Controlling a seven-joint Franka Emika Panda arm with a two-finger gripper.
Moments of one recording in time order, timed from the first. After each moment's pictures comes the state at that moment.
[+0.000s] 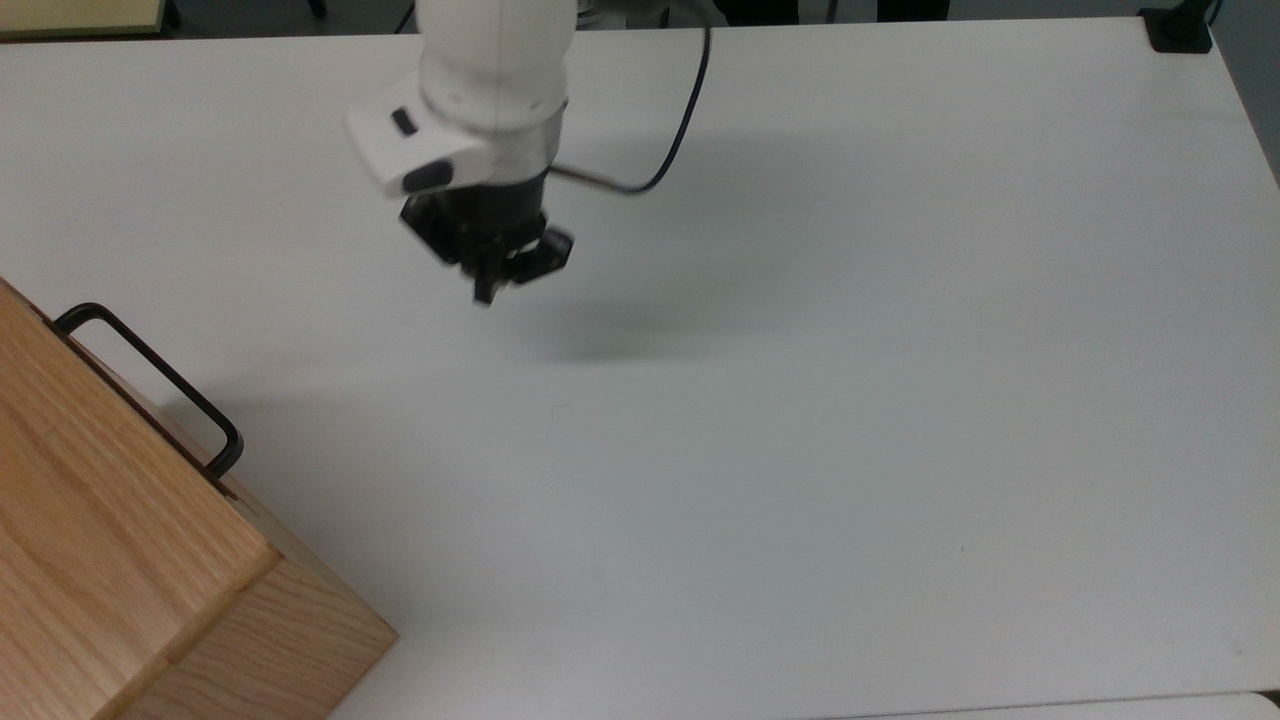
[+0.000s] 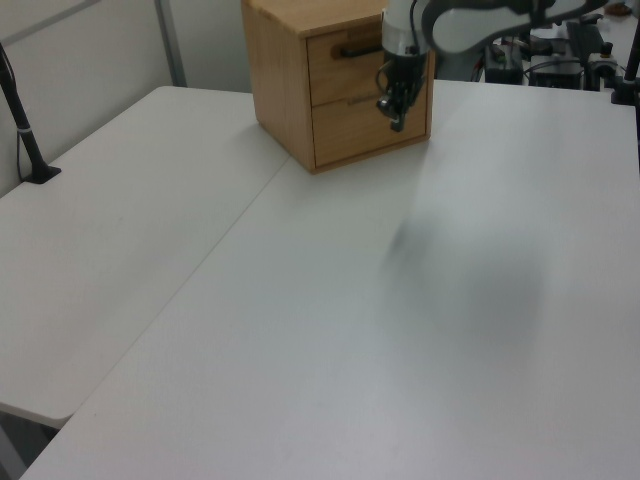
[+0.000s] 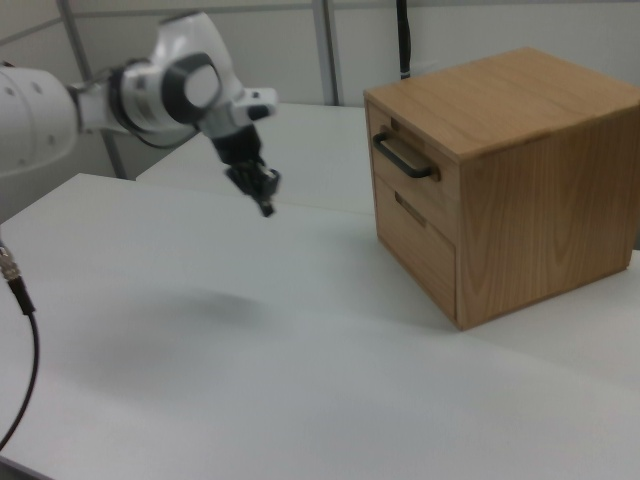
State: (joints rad) arm 0.04 0.34 0.02 -1.47 -0.18 1.92 0.32
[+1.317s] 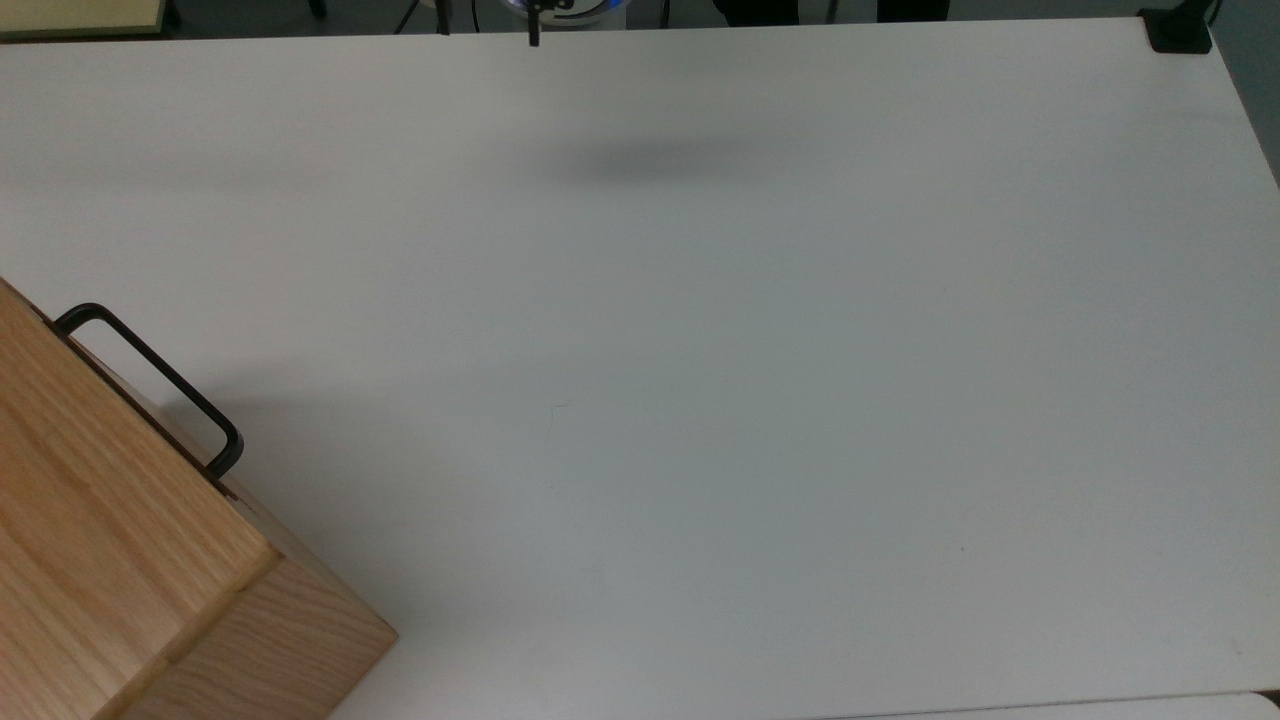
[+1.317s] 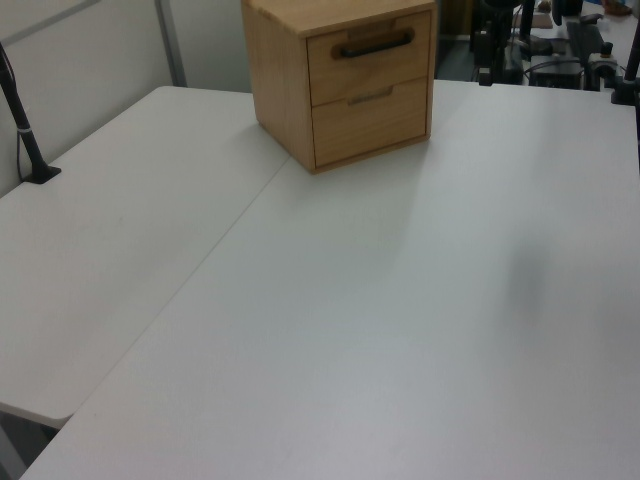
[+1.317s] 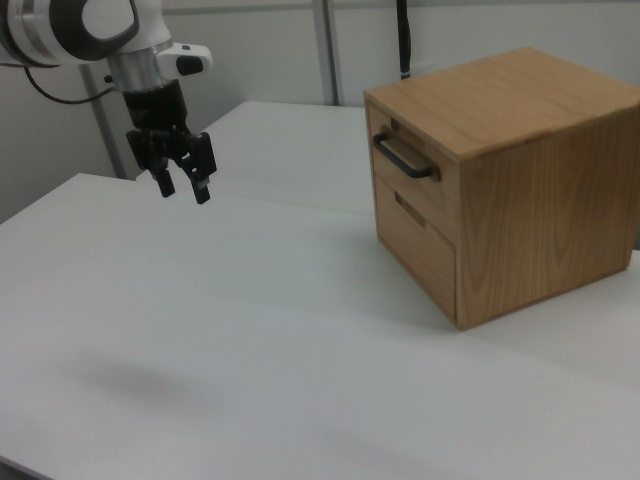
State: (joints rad) arm 0.04 -0.04 0.00 -1.65 -0.08 1.59 0.09
